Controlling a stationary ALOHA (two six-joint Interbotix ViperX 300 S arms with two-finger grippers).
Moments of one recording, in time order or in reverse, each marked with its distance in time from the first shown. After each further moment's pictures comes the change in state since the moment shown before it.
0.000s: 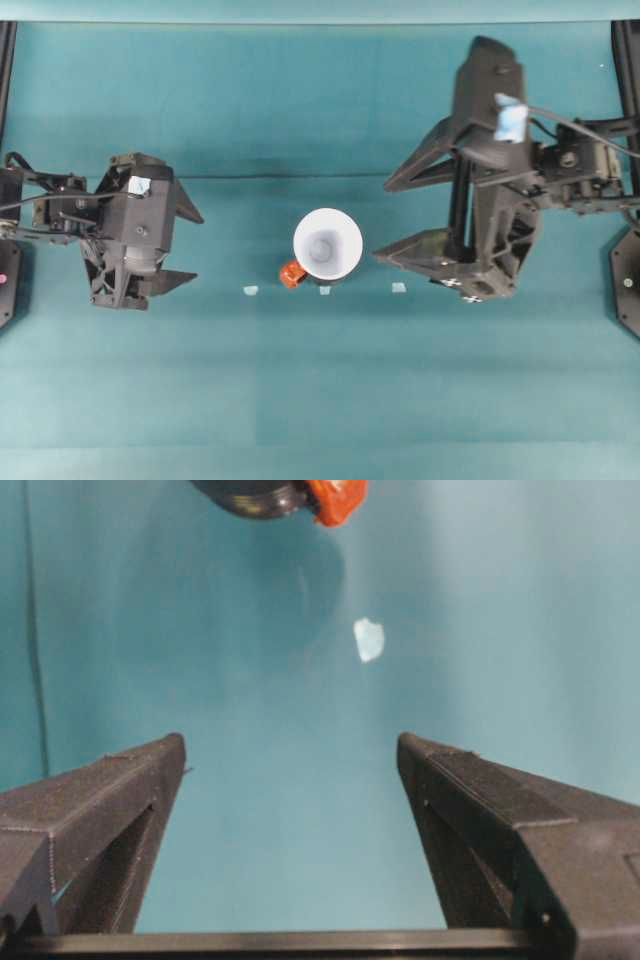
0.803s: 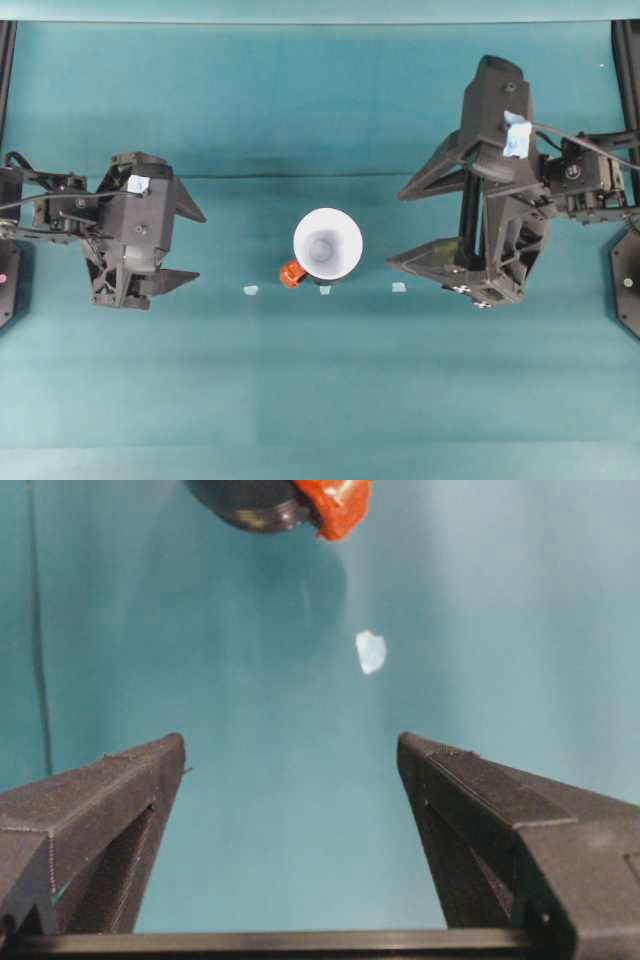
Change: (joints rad) left arm 0.002 0.000 0.000 0.000 -0.017 0.000; right arm 0.002 -0.015 0.080 0.002 -0.014 0.000
